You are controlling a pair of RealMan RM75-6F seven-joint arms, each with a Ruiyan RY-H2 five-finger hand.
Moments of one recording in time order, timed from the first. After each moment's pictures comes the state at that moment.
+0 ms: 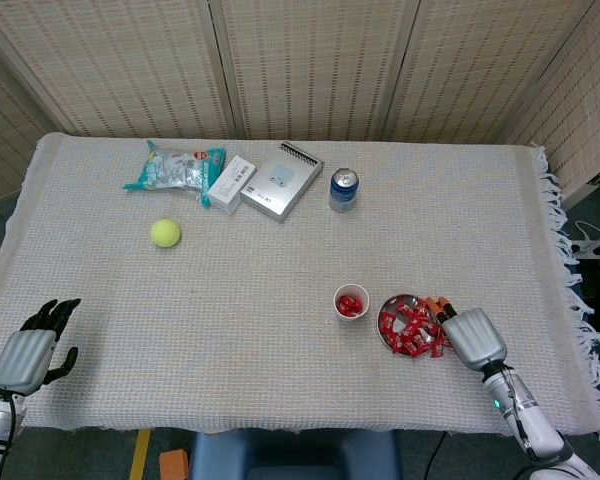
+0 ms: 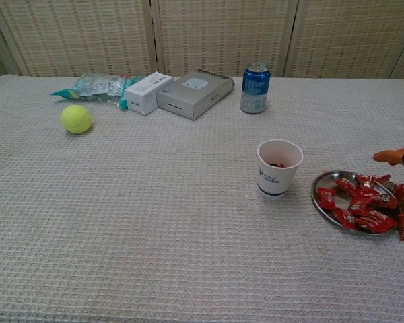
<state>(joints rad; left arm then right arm) -0.21 -1.16 -0.02 -1.53 1.41 1.27 0.04 0.45 -1.28 -0.11 -1.58 -1.25 1.12 -0.67</state>
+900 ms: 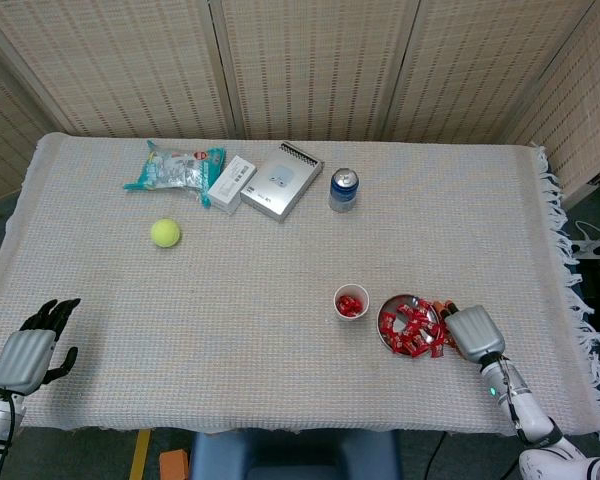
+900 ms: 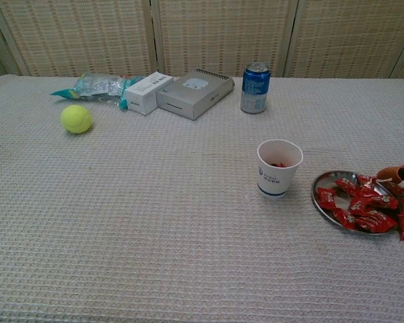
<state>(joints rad) -0.21 -1.16 -0.01 -1.53 1.41 1.26 0.04 0.46 -1.36 -0.07 -1.44 -1.17 1.00 -0.63</state>
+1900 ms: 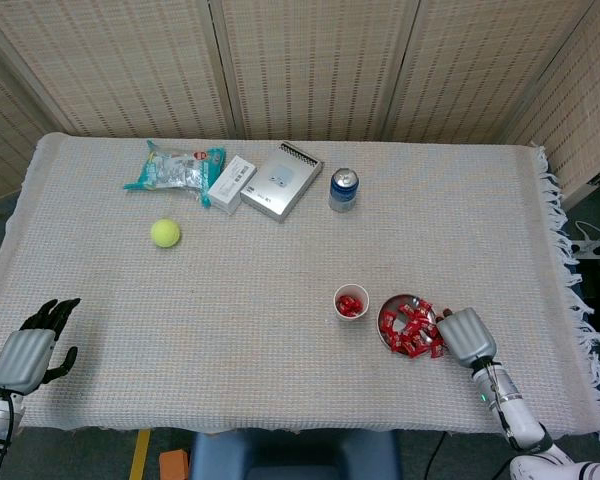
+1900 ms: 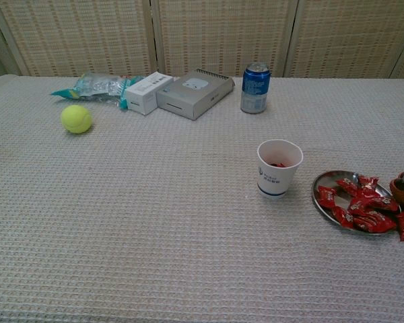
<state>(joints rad) -0.21 -1.15 -0.01 -1.52 1.42 1.26 0.02 0.46 -1.38 -0.08 -1.50 -1.14 1.05 -0.89</state>
